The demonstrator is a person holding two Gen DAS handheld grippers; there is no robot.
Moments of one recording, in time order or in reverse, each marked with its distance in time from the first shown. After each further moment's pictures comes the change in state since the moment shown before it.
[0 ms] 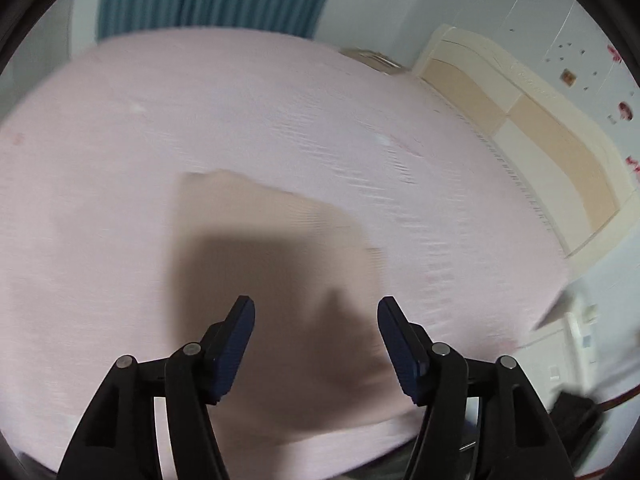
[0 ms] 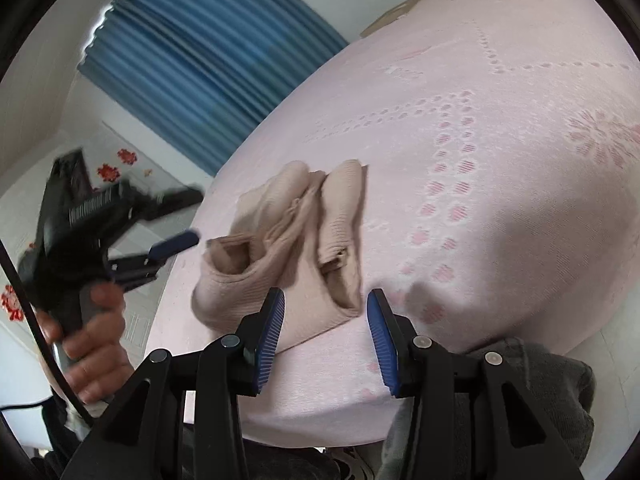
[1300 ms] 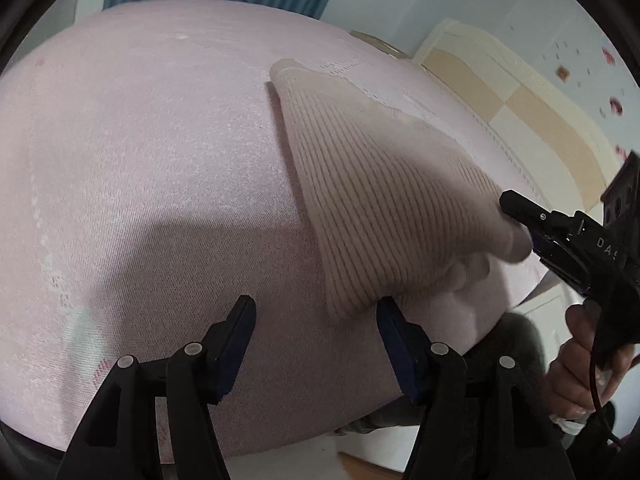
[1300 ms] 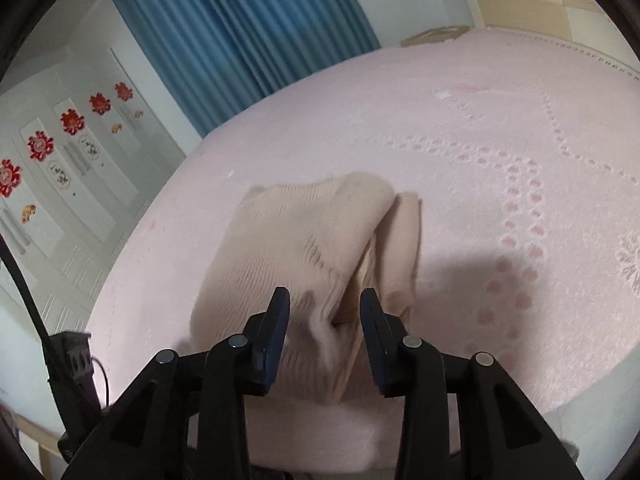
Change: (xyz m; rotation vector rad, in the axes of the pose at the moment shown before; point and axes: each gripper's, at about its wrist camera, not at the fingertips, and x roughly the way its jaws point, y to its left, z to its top) left arm 0.023 0.081 -0.115 -0.005 0.047 -0.087; right arm 0.051 0.064 0.017 -0.232 0.077 -0.149
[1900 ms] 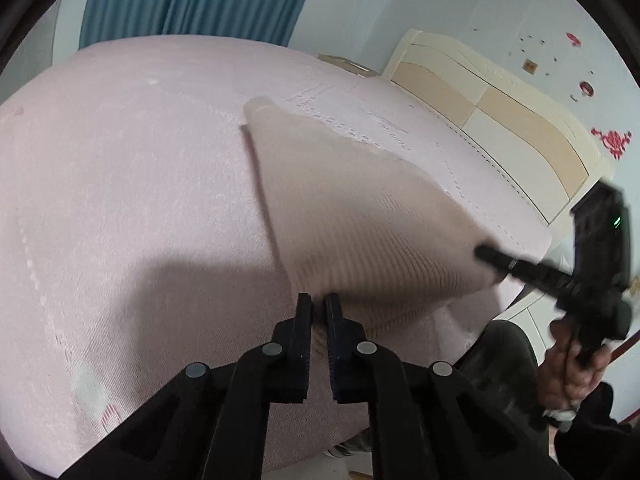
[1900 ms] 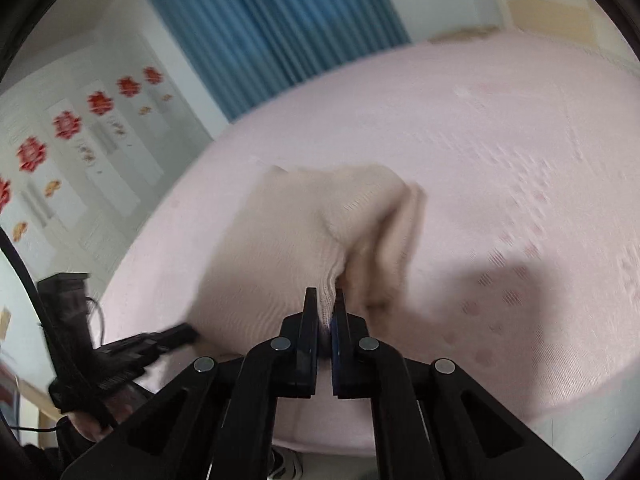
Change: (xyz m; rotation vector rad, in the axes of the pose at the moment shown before) left arm -0.017 -0.018 0.021 0.075 -0.094 -0.054; right arm -0.007 -0.030 -0.014 -0.057 0.070 0.045
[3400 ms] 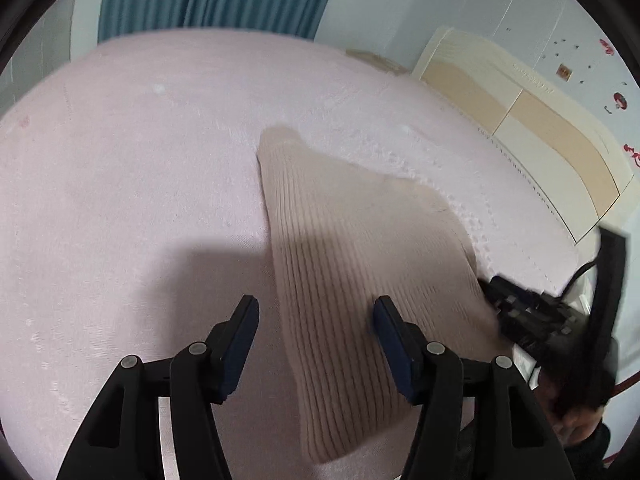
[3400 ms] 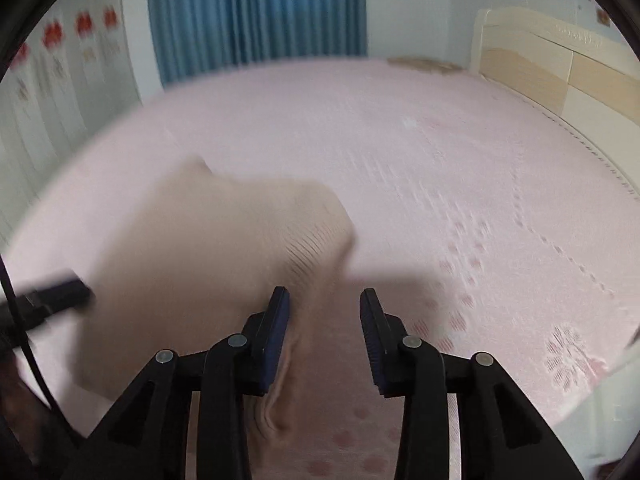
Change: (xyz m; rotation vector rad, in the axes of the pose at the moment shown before) left arm 0.046 -0.012 0.060 -0.049 0.057 0.091; right arm 0.034 0.026 0.044 -0.168 0.041 -0.446
